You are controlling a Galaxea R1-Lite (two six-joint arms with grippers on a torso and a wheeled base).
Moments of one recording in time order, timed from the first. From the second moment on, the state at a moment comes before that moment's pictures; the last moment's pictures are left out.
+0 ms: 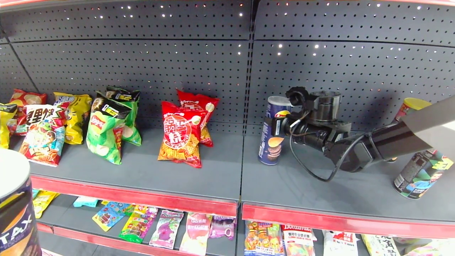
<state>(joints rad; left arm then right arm) -0.06 0.59 -0.40 -0.16 -0.17 0.27 0.41 2.09 -1.17 -0.73 -0.01 0.07</state>
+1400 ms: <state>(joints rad) -0.06 0.58 -0.39 -0.16 -0.18 0.27 0.53 1.78 -0.71 -0.89 -0.30 0.06</state>
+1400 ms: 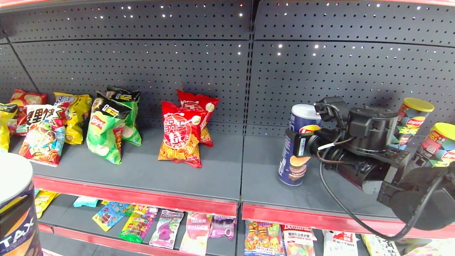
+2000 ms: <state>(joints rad) -0.06 0.58 -0.39 -0.16 -0.18 0.27 0.55 1.73 -0.61 -0.89 -0.35 0.03</state>
